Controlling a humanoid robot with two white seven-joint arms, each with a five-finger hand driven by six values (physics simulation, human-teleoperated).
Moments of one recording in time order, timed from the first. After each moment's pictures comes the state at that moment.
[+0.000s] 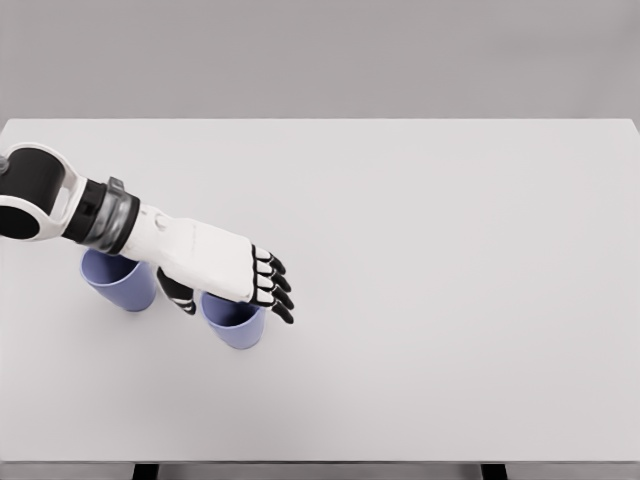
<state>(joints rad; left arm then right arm) -1.31 0.89 -1.50 -1.76 -0.07 -0.61 -0.61 0.00 0.00 -0.06 0.05 -0.05 -0.07 0.10</state>
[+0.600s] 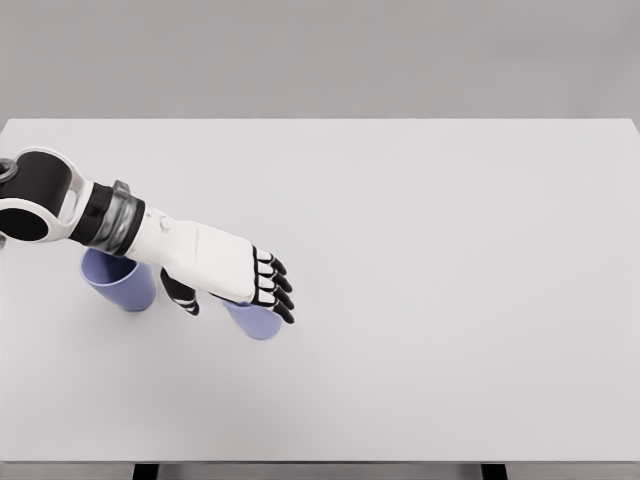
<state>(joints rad) -1.29 0.88 -1.49 -1.73 -0.09 -0.61 -0.61 0.00 0.00 -0.06 0.05 -0.05 -0.07 0.10</state>
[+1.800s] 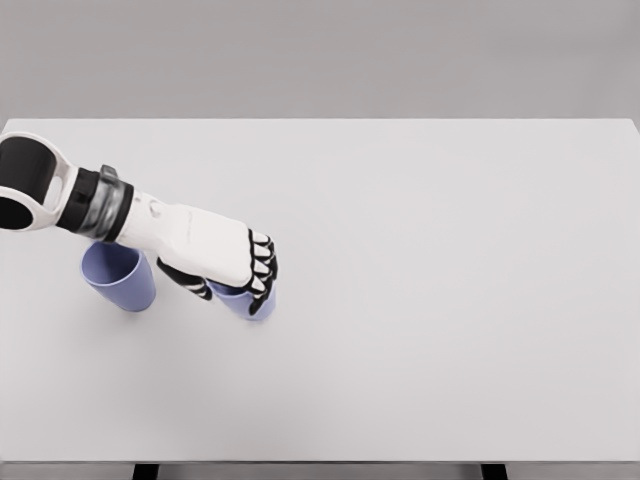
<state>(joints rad) -1.30 0.90 -1.45 -1.74 -0.08 -0.61 -0.61 0.00 0.00 -0.06 0.05 -0.05 -0.07 0.10</state>
